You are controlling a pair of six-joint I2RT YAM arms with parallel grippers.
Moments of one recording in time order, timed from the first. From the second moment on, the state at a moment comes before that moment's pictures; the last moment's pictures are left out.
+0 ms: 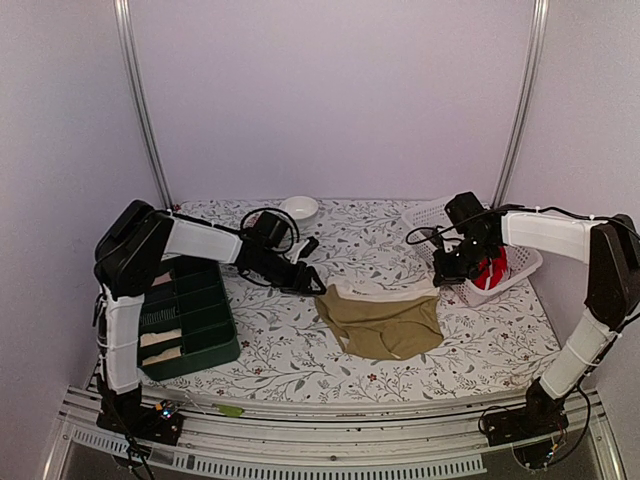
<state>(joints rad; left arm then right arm) -0.60 2.15 1.38 -0.18 0.56 -0.26 0.39 1.66 1.16 -0.69 -0.12 0.27</state>
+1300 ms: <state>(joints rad) -0.76 2.16 1.47 -0.36 0.14 -0.04 0.39 1.66 1.17 -0.69 -0.12 0.27</state>
